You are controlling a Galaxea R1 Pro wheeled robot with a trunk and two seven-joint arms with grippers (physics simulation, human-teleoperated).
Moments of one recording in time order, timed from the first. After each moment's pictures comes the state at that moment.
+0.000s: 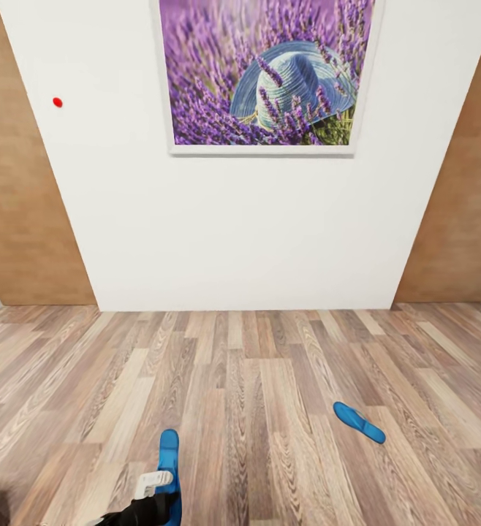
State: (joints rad) left arm -0.48 0.05 0.10 -0.10 0.13 -0.09 -0.51; right arm -0.13 -0.27 -0.22 -0.47 -0.16 0.24 1.02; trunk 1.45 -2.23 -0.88
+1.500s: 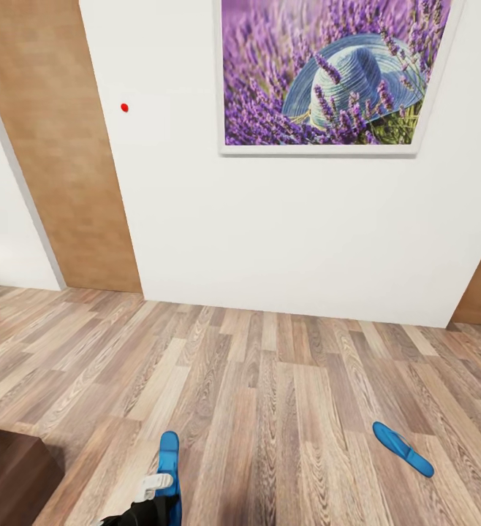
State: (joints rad) left arm -0.48 0.05 0.10 -0.09 0.13 -0.11 -0.51; right arm -0.13 -0.27 -0.22 -0.47 -0.16 0.24 1.02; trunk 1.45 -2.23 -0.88
